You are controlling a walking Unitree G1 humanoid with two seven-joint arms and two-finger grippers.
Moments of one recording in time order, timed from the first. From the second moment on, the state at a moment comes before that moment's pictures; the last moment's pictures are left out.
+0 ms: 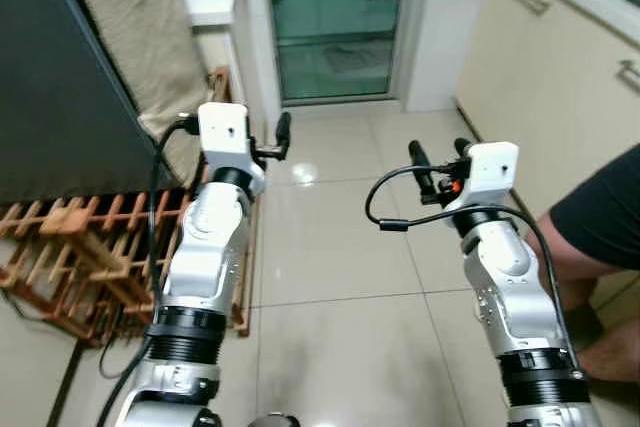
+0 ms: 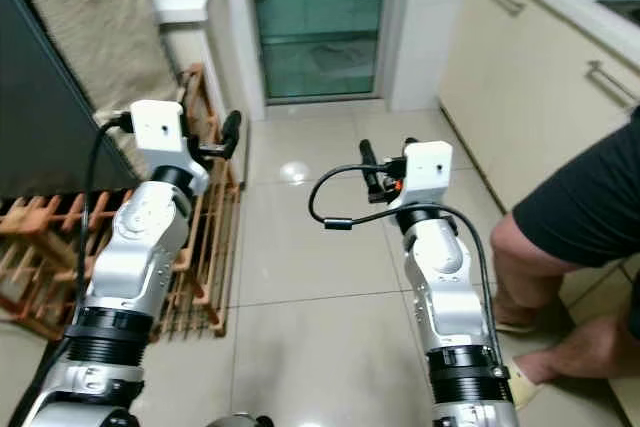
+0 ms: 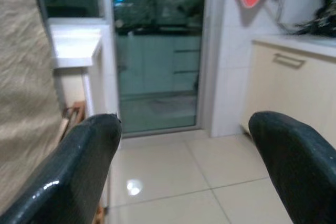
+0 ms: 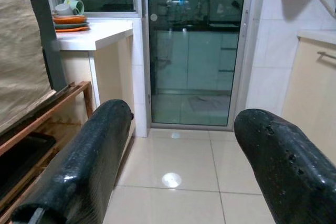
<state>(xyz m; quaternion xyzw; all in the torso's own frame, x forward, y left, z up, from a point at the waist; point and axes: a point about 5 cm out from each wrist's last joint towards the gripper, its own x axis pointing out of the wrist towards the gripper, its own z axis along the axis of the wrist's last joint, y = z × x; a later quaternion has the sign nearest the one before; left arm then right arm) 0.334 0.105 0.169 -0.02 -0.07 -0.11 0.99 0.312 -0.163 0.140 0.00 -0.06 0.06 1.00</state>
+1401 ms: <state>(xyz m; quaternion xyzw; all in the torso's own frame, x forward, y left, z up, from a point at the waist) 0.292 0.123 0.202 -0.03 -0.13 -0.11 0.99 0.265 -0.182 0.171 -0.01 -0.14 0.03 0.99</state>
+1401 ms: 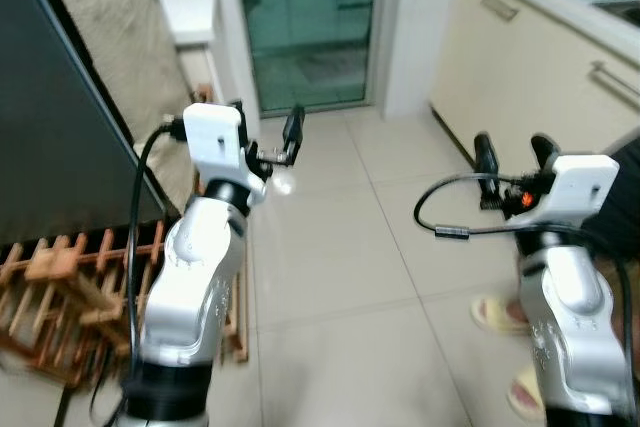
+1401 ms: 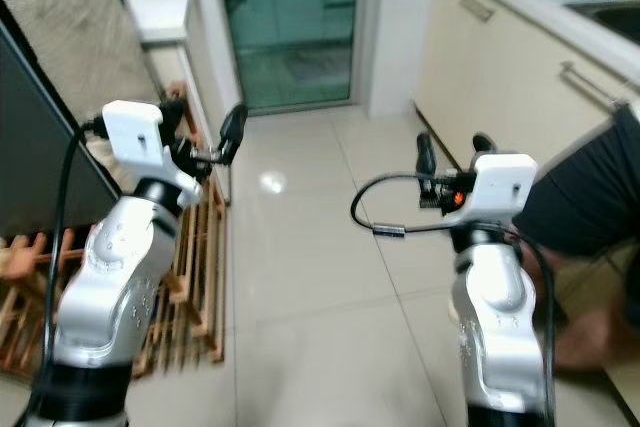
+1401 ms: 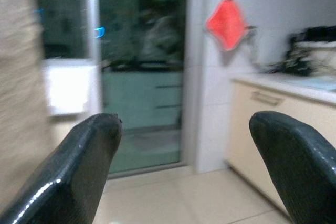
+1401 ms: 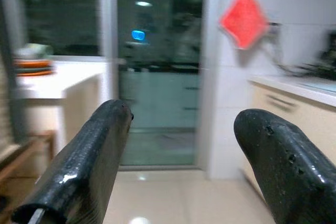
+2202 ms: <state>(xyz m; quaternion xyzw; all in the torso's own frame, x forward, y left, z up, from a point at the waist) 0.238 0.184 0.164 -0.02 -0.08 -0.01 1.00 0.204 -0.199 0.140 -0.04 -0.09 0.01 1.00</state>
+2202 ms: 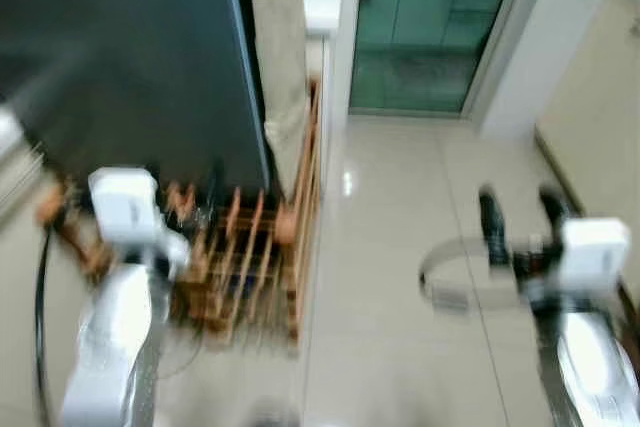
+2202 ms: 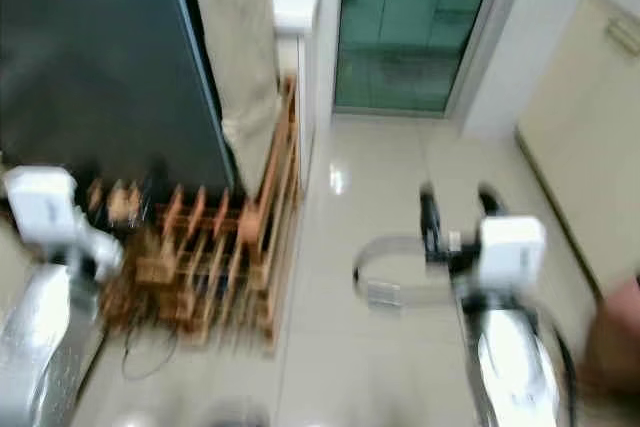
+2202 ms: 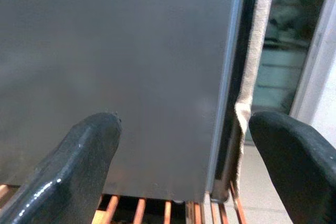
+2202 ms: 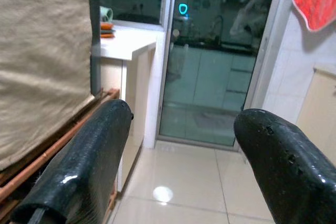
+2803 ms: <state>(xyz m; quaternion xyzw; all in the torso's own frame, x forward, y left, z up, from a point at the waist) 0.250 0.133 0.194 -0.02 -0.15 -0.13 0.98 0.225 -0.199 0.152 -0.04 -0.12 -0.01 0.99</state>
